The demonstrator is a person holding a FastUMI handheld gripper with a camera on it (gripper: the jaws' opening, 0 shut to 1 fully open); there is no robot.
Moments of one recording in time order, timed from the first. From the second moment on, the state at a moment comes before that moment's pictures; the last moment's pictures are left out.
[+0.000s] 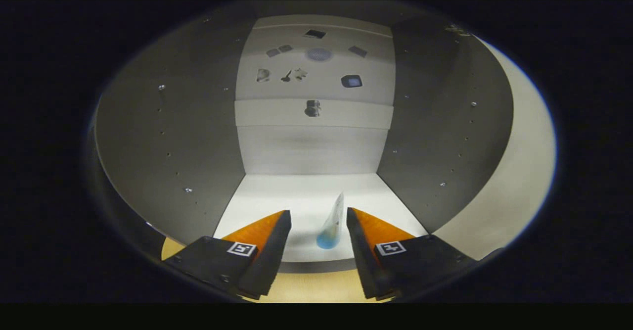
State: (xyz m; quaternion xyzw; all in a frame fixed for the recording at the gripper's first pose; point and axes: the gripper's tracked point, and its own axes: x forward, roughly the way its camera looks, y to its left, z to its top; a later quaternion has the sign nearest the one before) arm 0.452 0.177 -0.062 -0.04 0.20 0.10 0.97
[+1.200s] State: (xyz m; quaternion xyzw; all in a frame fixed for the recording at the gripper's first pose) arm 0.073 -0.095 -0.031 -0.02 0.07 0.03 1.00
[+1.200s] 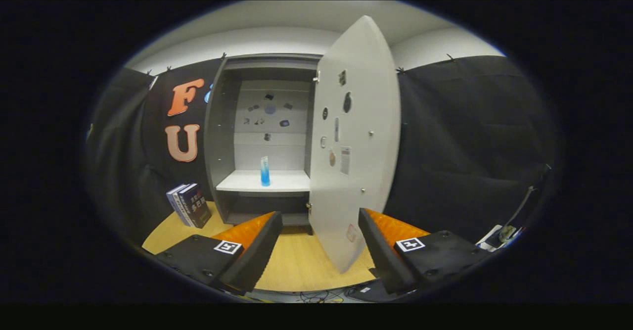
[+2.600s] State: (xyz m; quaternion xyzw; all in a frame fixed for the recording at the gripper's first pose) arm 0.174 -0.156 -0.130 0.05 0.11 0.05 0.99
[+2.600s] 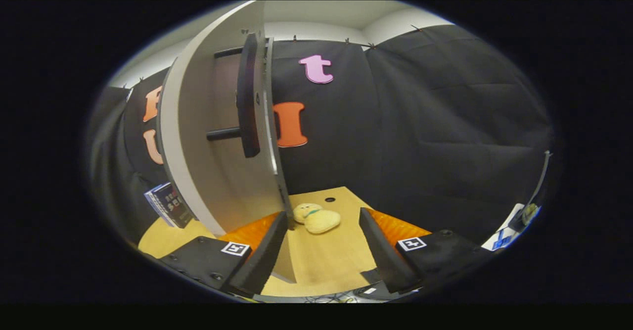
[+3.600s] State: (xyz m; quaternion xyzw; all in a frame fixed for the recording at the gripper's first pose) arm 0.278 0.150 -0.149 0.01 0.12 0.18 0.98
